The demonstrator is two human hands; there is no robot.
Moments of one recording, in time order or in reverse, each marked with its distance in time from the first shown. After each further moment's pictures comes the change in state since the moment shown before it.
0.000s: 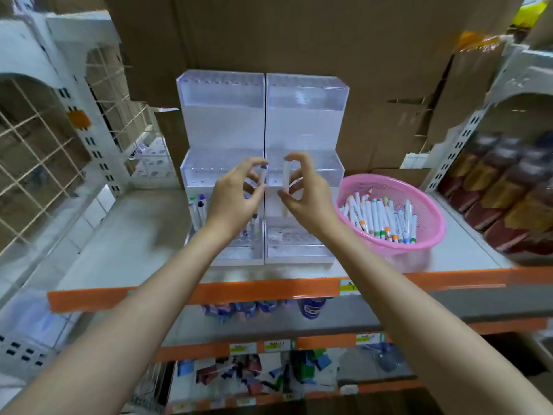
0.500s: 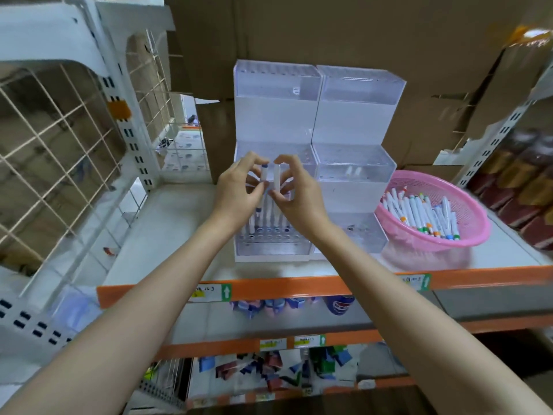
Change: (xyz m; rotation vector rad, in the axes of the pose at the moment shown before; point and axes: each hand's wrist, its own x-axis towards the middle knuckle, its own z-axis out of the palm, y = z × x) left_hand -0.002 -0.072 -0.057 -0.113 0.008 -0.020; right_hand 0.007 -0.043 0.102 0.037 -0.018 0.029
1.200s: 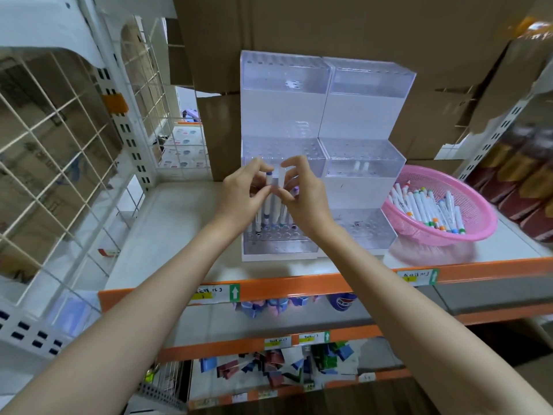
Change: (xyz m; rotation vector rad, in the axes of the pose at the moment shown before) left_hand -0.006 -0.025 -0.002 0.021 -0.050 0.062; right_hand -0.002 0.006 0.014 -0.031 0.029 0.046
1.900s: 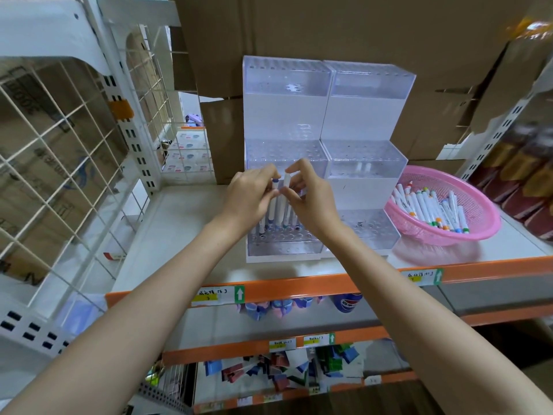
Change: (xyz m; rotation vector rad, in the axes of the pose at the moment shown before) left_hand 0.006 0.002 -0.003 0.290 -0.069 0.254; right_hand -0.003 0.000 -0.006 -0.085 -0.018 -0.015
